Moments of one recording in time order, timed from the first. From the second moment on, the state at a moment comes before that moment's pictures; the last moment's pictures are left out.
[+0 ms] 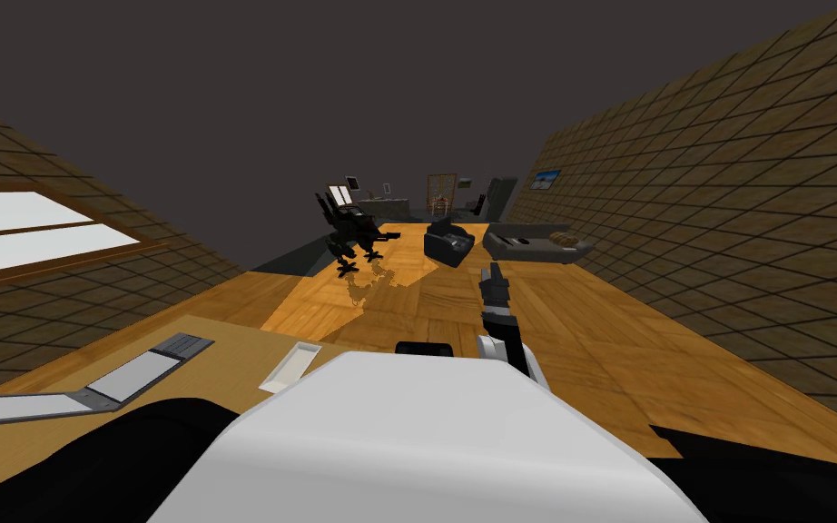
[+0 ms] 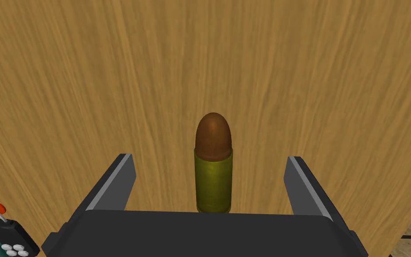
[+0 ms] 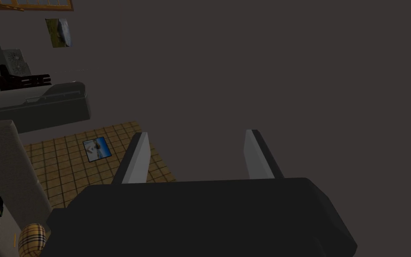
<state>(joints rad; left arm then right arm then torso) 0.85 0.75 0.09 -1.10 1.39 0.68 0.41 0.53 0.02 0.06 -2.20 0.11 -0.39 -0.04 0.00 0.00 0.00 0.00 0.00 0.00</state>
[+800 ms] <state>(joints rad) 0.81 0.71 0.07 -1.05 1.35 0.67 0.41 0.53 0.02 0.06 -2.20 0.11 -0.39 -0.04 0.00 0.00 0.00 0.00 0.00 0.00</state>
